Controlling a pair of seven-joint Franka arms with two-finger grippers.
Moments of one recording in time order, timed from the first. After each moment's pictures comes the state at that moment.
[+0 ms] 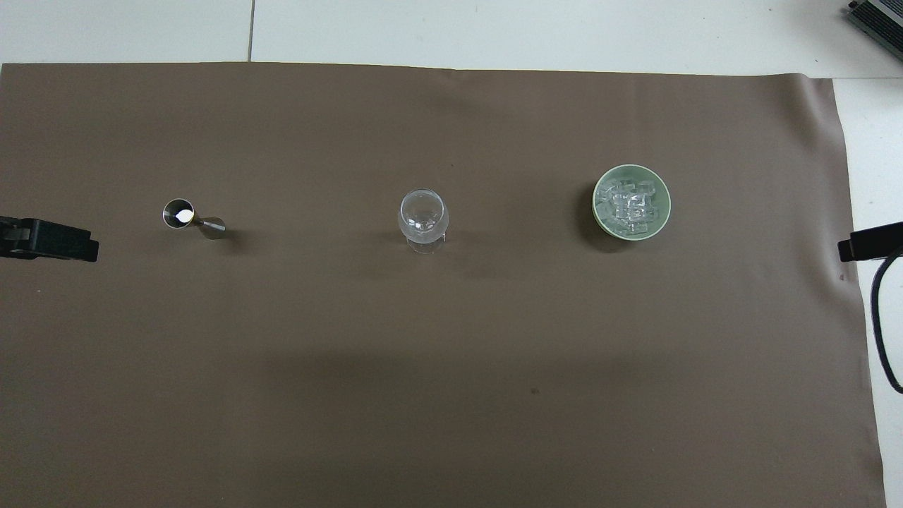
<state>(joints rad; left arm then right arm) 0.03 -0.10 -0.09 -1.62 -0.03 1.54 0.06 -0.08 -0.06 -0.01 -1.55 -0.01 1.50 -0.16</state>
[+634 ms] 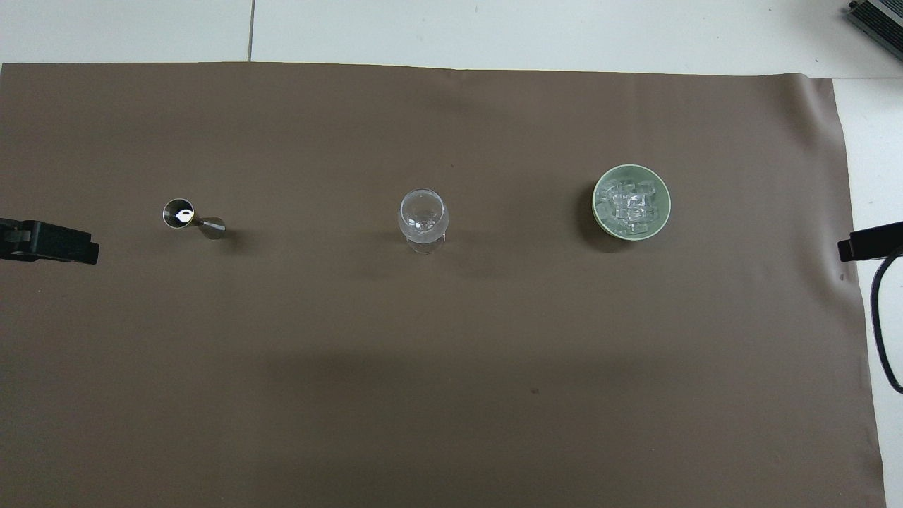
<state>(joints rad) 0.03 -0.10 -0.09 -1.62 -0.03 1.53 0.06 -0.08 -0.06 -0.01 -1.55 -0.01 1.50 -0.16</state>
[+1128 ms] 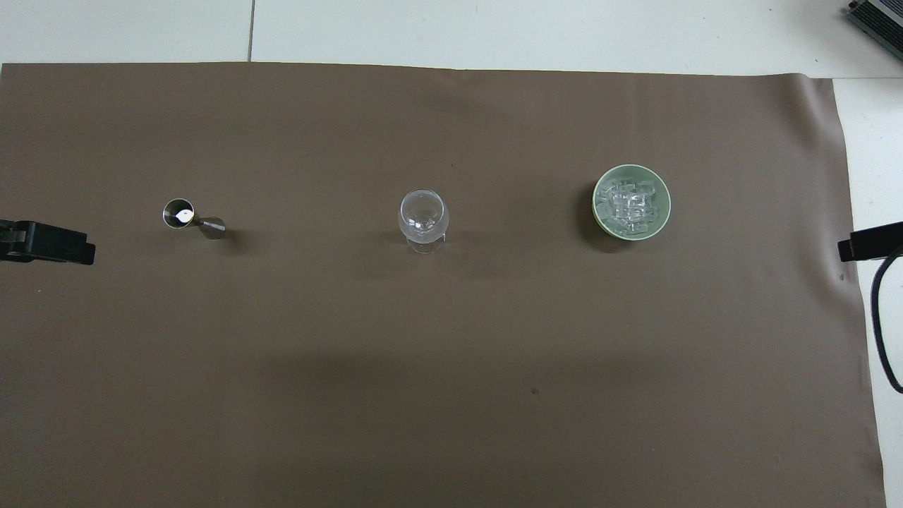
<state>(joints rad) 0.03 -0.10 -0.07 -1.62 -0.03 1.52 0.06 -0.08 -0.06 -0.01 -1.55 -0.01 1.50 -0.16</state>
